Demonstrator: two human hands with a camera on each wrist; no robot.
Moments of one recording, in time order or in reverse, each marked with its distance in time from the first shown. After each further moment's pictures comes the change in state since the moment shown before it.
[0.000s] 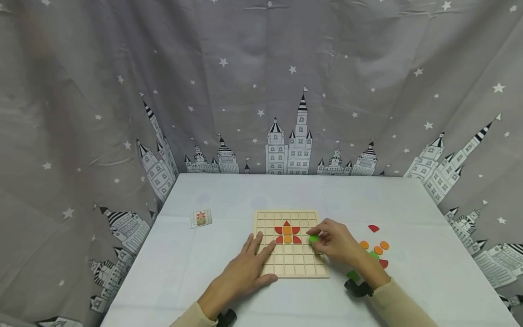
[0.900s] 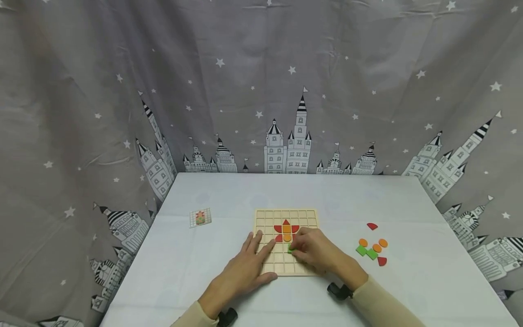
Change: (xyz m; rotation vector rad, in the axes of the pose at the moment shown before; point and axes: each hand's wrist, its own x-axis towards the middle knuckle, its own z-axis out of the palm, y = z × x) left_hand -0.002 0.000 -0.002 0.016 0.020 0.031; right_hand 0.013 -0.032 0.038 -0.124 -0.135 -0.201
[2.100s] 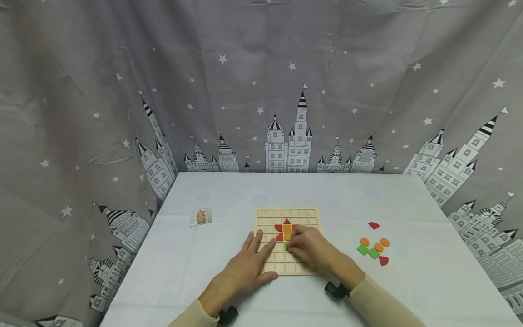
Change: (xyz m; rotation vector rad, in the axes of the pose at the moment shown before) left_hand 0.008 0.003 -0.001 0.011 -0.040 -0.041; right_hand 0.010 0.003 0.005 -0.030 0.066 -0.106
